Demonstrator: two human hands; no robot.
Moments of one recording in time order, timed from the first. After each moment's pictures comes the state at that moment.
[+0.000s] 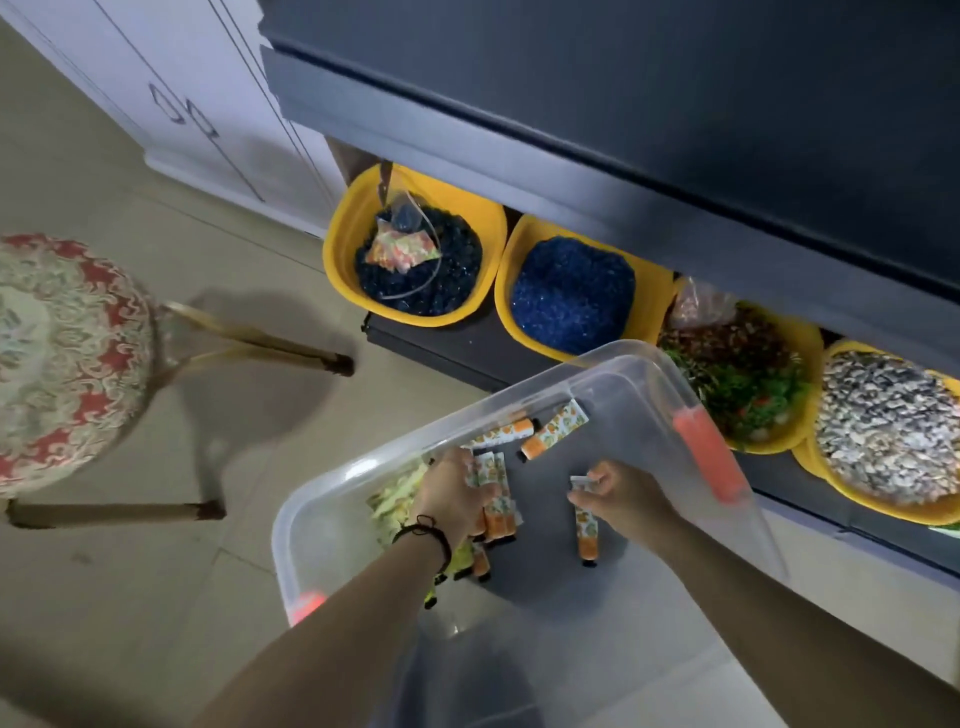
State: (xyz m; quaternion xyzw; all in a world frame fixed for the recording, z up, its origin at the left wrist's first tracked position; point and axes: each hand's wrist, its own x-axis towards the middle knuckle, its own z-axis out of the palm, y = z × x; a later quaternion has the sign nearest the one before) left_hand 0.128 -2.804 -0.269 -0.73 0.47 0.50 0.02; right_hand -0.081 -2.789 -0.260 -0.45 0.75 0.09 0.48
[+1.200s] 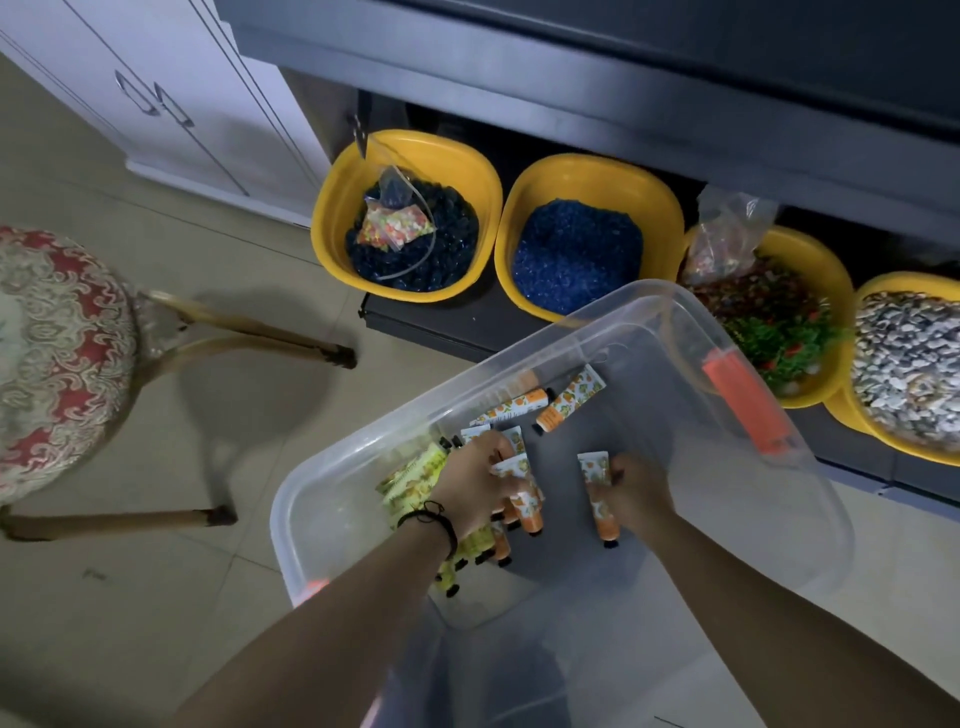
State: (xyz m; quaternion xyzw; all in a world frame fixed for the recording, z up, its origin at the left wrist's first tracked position) left_hand 0.133 -2.794 -0.286 -0.63 0.51 0.59 -0.01; right_hand -0.068 -2.750 -0.331 -0.40 0.81 0.03 0.42
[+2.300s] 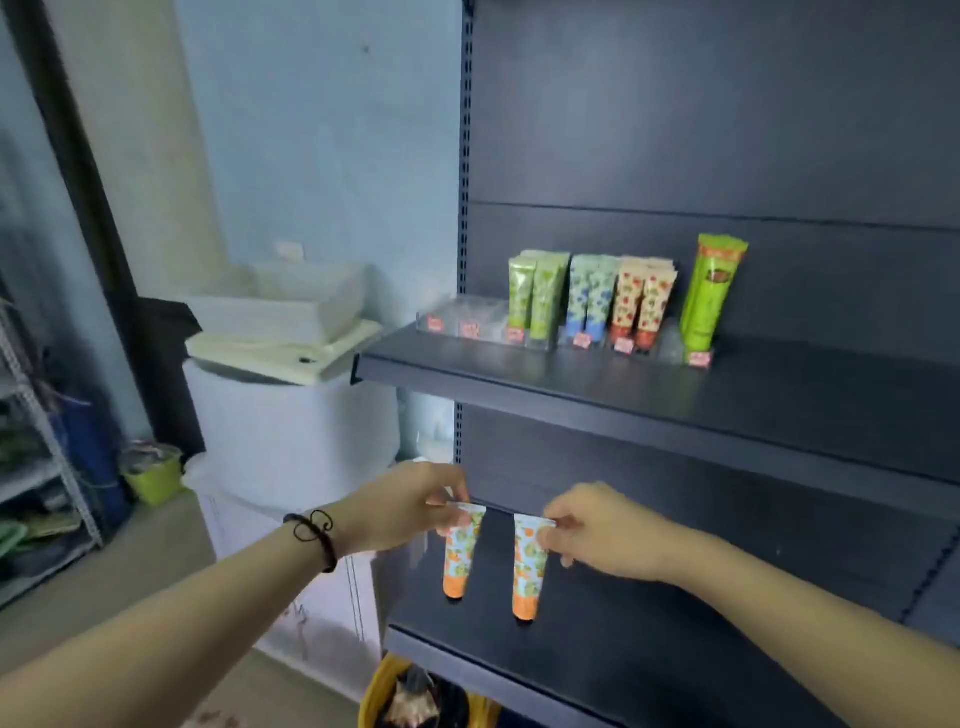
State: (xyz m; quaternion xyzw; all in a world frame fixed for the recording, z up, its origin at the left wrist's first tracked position) left_hand 0.193 -2.915 0.394 -0.43 0.86 0.25 -0.14; right_hand -0.041 -2.865 0.403 -0.78 0.57 -0.09 0.24
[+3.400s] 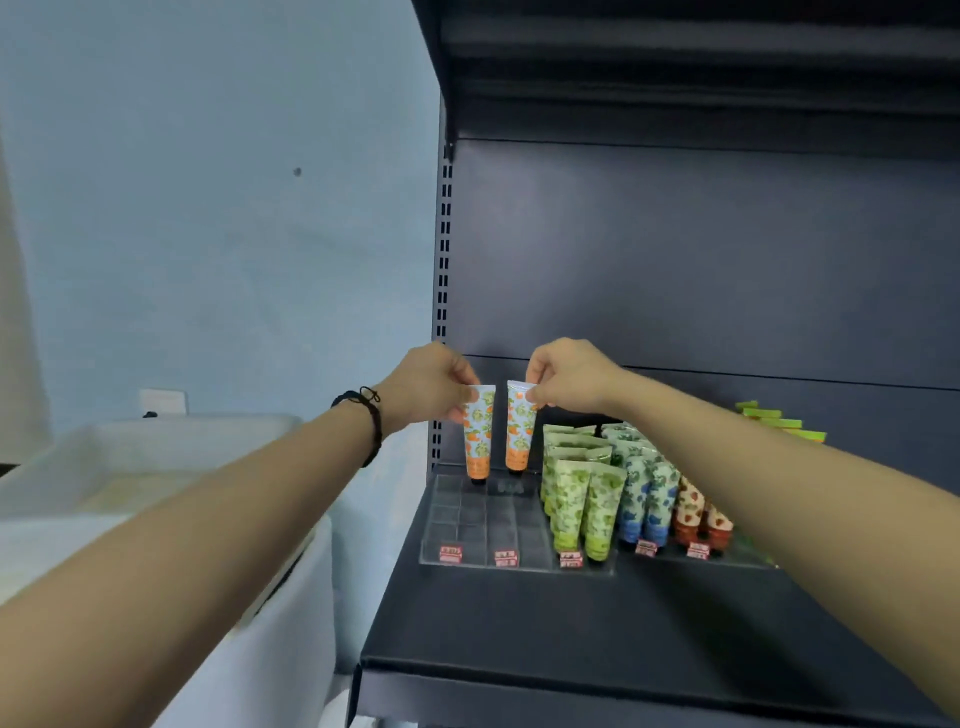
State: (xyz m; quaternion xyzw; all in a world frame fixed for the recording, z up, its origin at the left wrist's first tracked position) left_hand 0.194 -3.219 0.624 -0.38 0.83 0.25 -0.32; right_hand 0.018 -3.157 0.645 -0.67 0.71 -0.23 0.00
